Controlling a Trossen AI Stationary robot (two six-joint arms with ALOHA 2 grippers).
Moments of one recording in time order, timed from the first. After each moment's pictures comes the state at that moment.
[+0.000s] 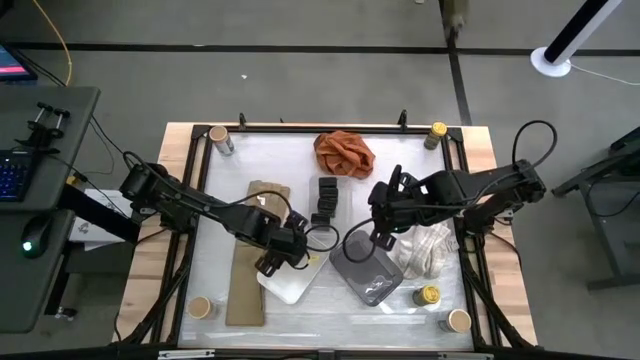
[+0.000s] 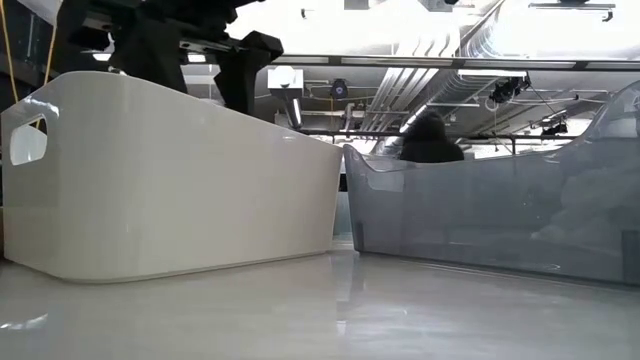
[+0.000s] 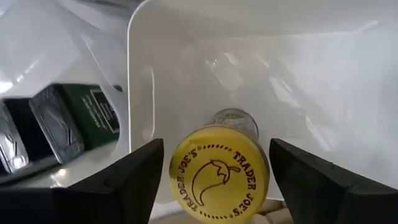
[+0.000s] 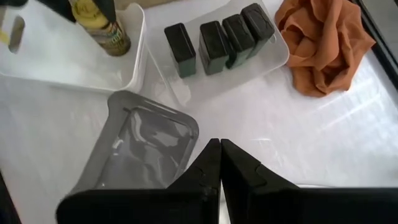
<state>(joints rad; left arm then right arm) -0.31 1.68 1.27 -0.81 -0.16 0.35 0.30 1.59 1.79 -1.43 0.35 0.70</state>
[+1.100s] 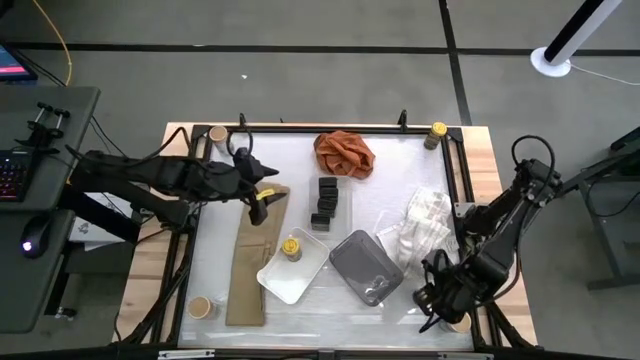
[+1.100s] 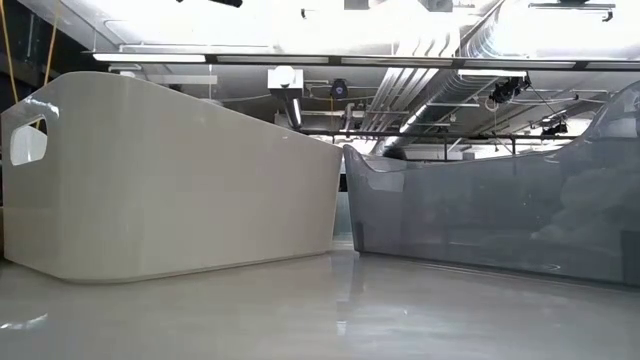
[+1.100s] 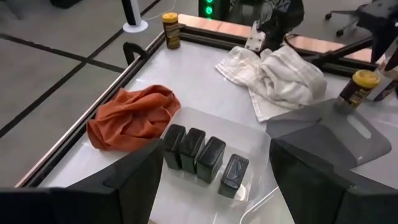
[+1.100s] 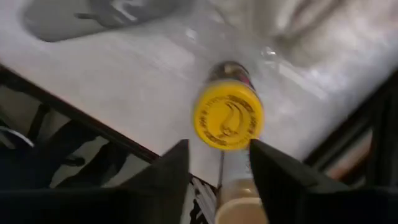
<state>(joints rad) -0.18 1.14 1.23 -0.68 -0.48 -0.29 0.89 1.44 1.24 -1.19 -0.01 1.93</state>
